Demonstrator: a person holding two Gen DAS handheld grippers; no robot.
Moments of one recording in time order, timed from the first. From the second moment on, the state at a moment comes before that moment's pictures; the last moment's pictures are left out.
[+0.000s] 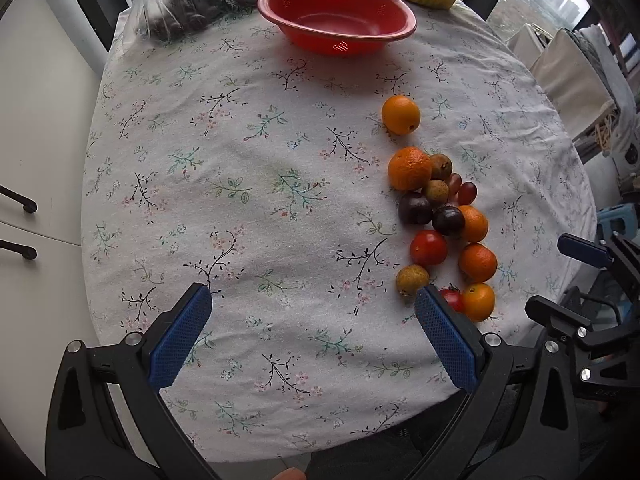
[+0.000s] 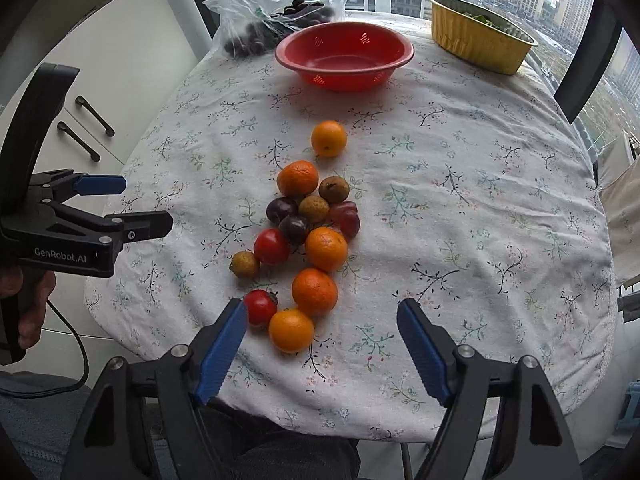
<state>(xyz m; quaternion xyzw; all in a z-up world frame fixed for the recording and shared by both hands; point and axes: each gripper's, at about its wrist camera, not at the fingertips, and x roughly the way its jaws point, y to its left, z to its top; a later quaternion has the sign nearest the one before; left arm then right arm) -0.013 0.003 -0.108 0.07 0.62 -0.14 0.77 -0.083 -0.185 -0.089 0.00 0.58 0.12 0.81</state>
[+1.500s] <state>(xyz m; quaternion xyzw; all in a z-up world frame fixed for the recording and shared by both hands) -0.072 -0.082 -0.161 0.09 0.61 -0.36 0.70 -0.087 -0.214 -0.153 0.09 0.63 0.14 0.76</state>
